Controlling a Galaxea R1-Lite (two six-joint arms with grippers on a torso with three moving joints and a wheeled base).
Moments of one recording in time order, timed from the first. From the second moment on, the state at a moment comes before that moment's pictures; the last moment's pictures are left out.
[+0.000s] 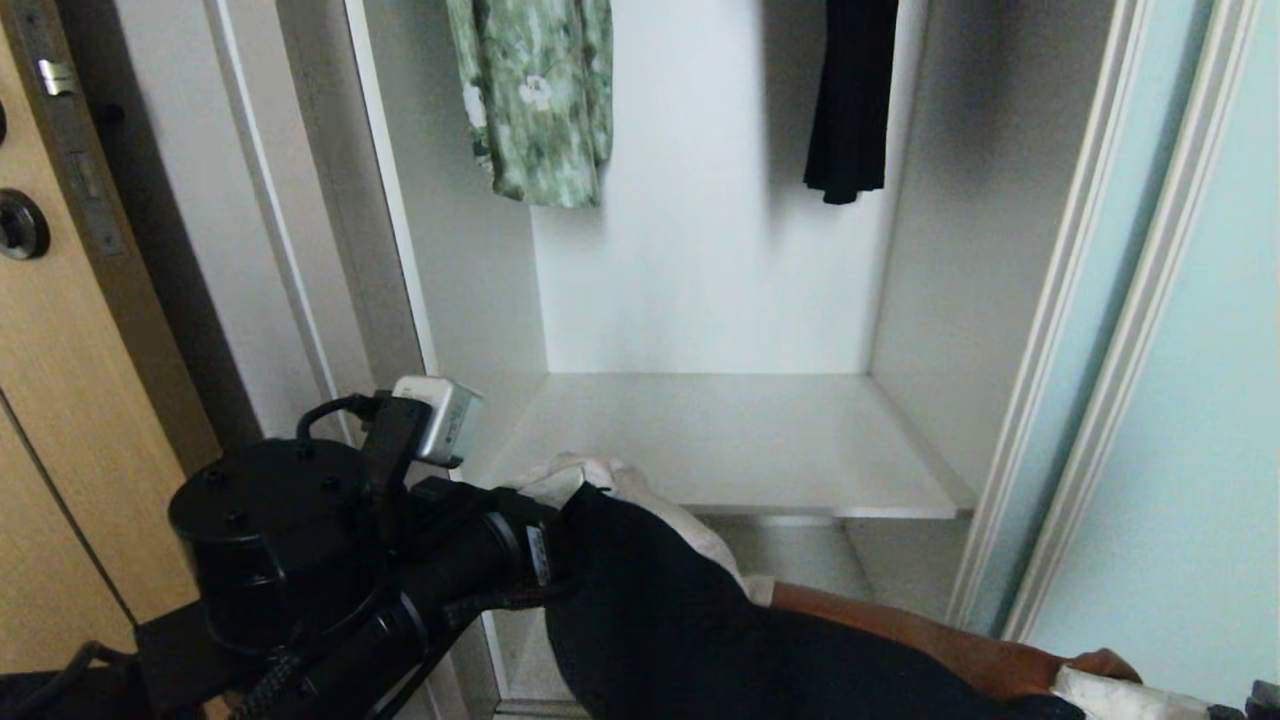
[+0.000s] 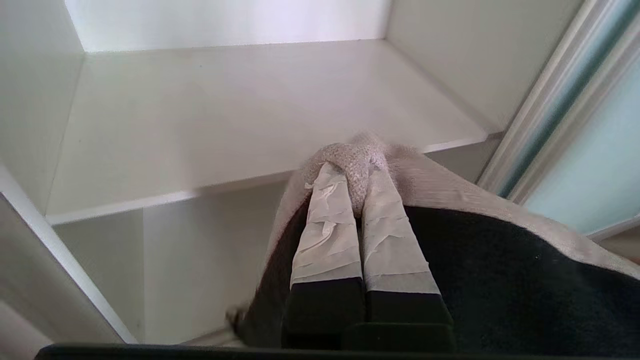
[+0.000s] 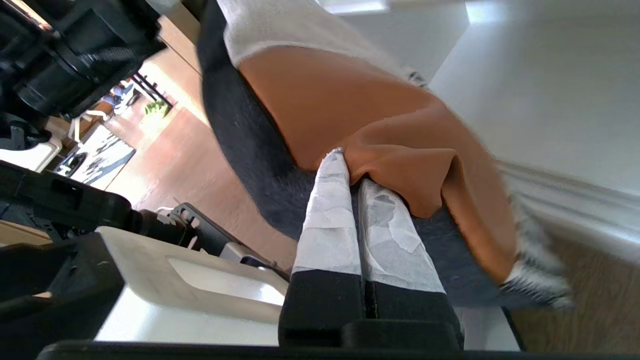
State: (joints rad) left arm -0.72 1.59 -0.45 -1.04 0.23 -0.19; right arm 0.41 0.89 -0.26 -0.38 0.34 0.55
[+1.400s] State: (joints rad) left arm -0.64 1.59 -1.06 -0.74 0.23 -0.11; right arm 0.25 1.20 -1.00 -0.29 0.34 0.53
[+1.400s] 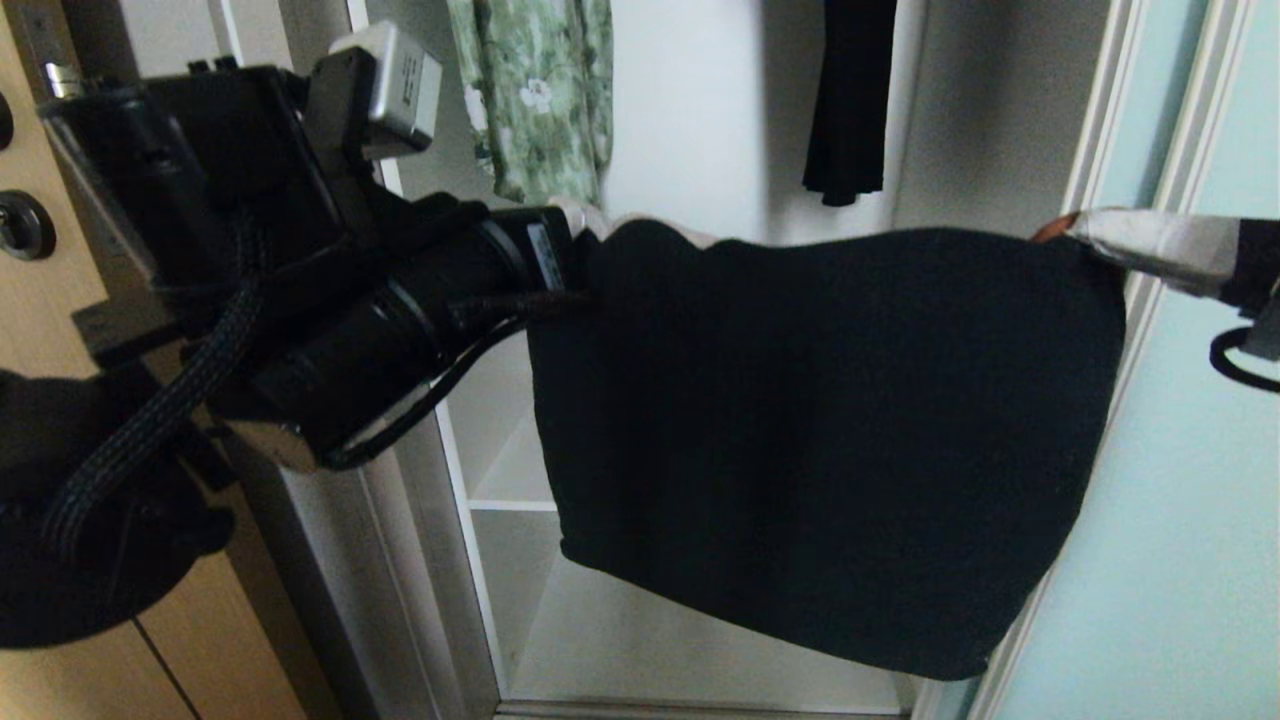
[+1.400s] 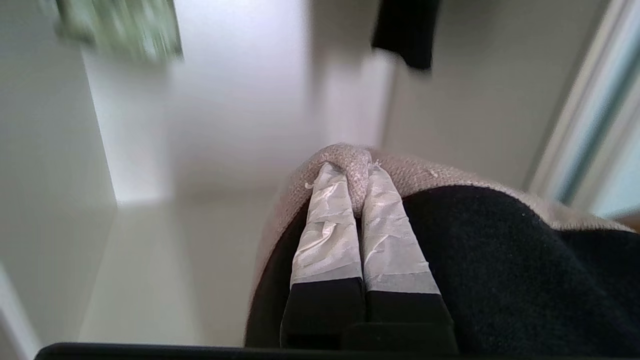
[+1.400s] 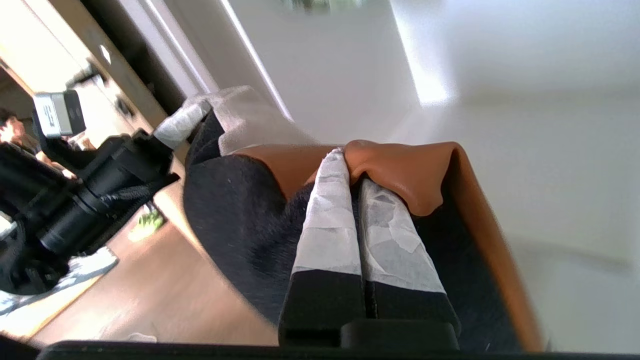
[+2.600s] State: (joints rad) left arm -0.37 2.37 -1.90 -0.83 0.15 -0.11; right arm 0.14 2.15 -1.65 -0.73 0.34 0.54
